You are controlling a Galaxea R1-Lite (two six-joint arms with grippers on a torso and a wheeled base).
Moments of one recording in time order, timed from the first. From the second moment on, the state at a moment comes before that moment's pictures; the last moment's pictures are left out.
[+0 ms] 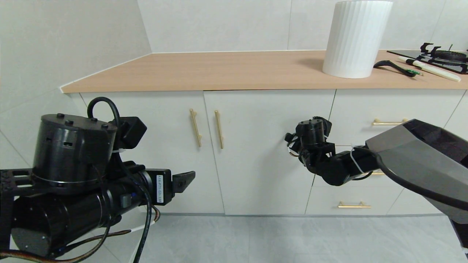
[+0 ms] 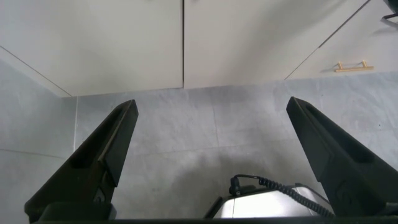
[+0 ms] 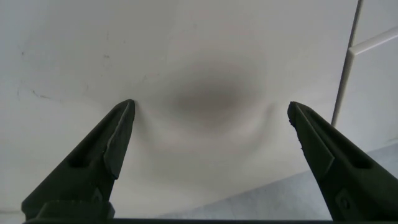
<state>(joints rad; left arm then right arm) -0.61 1.41 -0.78 -0.09 0.36 -0.32 0.48 2.34 -1.45 -0.59 -0.53 0.69</state>
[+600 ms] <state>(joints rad) -0.61 1.42 -0.78 -0.10 0.37 -0.32 0.45 2.34 -1.45 -0.58 -0.54 0.69</state>
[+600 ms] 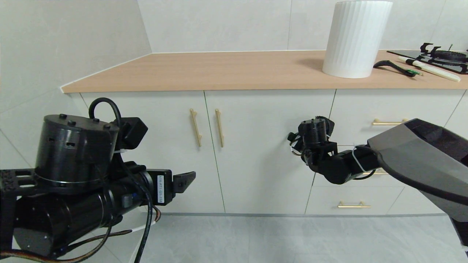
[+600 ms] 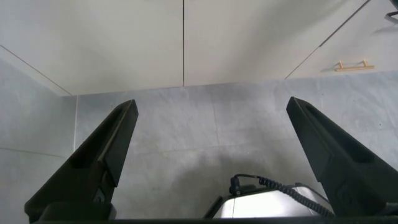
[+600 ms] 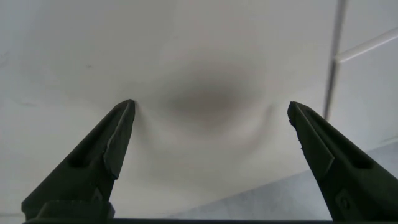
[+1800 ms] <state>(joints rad) -0.53 0.90 -0.50 -0.09 0.58 -0.19 0.45 1.06 -0.43 -0.70 -0.53 0.23</state>
